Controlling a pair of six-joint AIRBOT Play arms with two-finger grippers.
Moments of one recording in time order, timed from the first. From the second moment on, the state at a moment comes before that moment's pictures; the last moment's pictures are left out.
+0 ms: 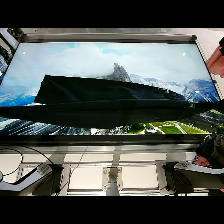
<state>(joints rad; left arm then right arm) 0.87 -1.13 1.22 1.30 -1.25 -1.14 -1.01 -1.39 1.33 -0.84 1.74 0.80</state>
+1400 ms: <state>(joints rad) 0.38 -1.55 1.57 1.35 -0.93 -1.52 -0.81 -1.56 1.36 -0.93 1.23 1.22</state>
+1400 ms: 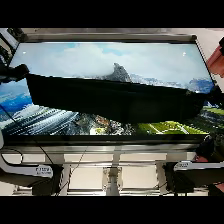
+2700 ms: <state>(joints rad) 0.31 -1.76 1.60 1.25 -0.73 -1.59 -0.67 -1.71 1.52 -0.92 0.94 1.39</state>
